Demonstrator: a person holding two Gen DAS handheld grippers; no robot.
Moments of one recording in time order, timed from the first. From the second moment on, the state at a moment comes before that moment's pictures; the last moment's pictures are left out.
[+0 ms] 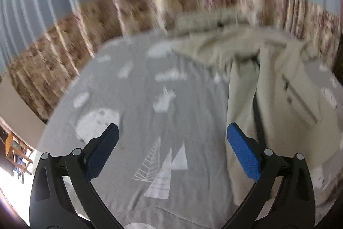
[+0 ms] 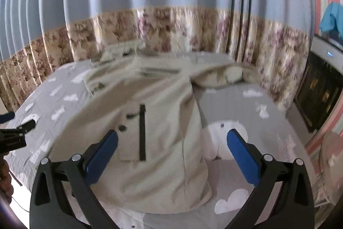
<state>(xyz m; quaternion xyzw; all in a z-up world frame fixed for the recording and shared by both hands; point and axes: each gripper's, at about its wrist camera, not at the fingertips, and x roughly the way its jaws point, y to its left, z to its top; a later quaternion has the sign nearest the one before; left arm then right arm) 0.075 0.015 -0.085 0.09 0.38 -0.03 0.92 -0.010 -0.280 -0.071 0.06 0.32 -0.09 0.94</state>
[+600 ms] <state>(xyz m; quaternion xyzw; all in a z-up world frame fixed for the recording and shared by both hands) 0.103 -0.015 -0.130 0.08 0.43 -0.11 0.89 0.020 -0.321 -0.140 0.07 0.43 -0.05 0.90</state>
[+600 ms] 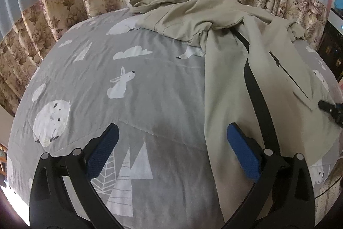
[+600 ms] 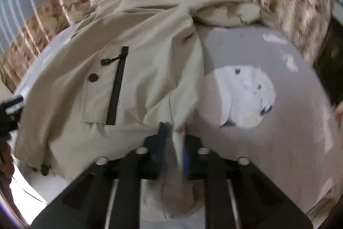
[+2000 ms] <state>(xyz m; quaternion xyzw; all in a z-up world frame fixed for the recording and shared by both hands) 0.110 -0.054 -0.123 0.09 0.47 -0.24 0.85 0.037 -0.387 -0.140 0.03 0.49 -0.14 0.86</state>
